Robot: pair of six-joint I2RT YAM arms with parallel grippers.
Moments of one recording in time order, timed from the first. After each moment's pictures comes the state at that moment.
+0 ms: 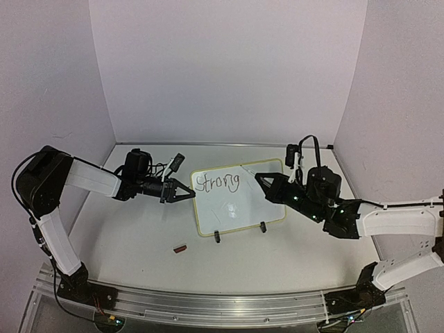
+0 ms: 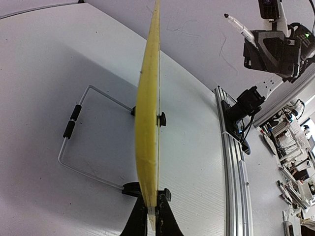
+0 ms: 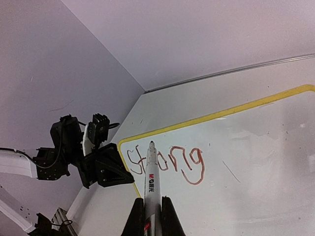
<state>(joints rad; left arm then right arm) -0.48 1.77 0.87 0.39 1.01 -0.13 0.90 1.26 0.66 0.47 0.19 0.67</state>
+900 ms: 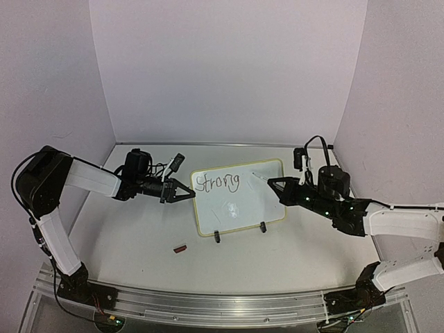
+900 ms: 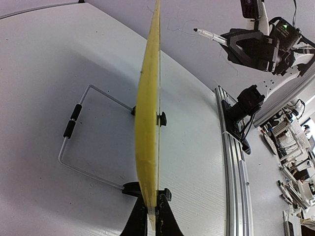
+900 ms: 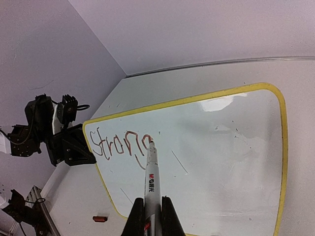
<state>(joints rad) -0.48 1.76 0.87 0.38 1.01 -0.13 0.74 1.20 0.59 0.38 0.00 0.53</state>
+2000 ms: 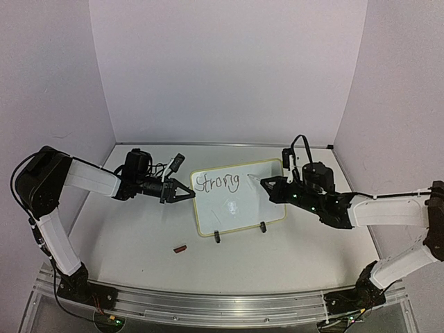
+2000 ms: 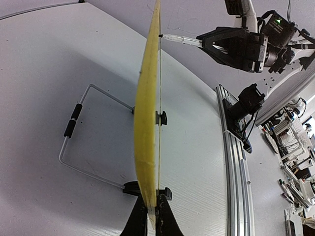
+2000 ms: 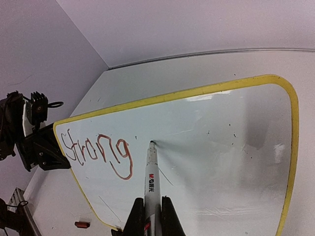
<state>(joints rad) -0.48 1.76 0.87 0.37 1.00 -0.11 0.74 1.37 0.68 0.38 0.05 0.52</state>
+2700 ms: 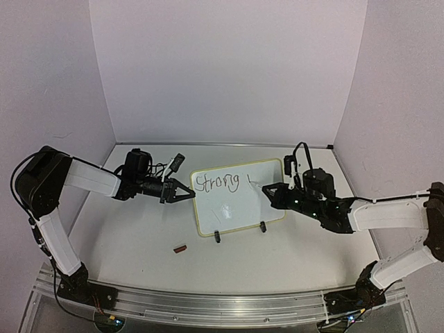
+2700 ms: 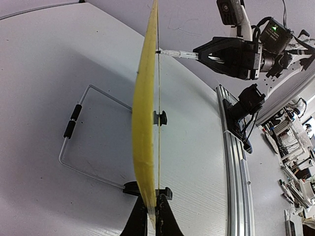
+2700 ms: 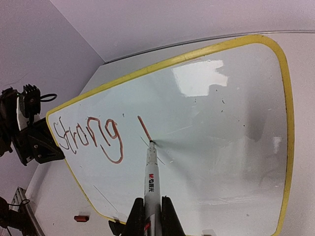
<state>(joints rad) -0.48 1.76 0.87 0.36 1.00 -0.11 0.74 1.36 0.62 0.39 0.05 0.57</state>
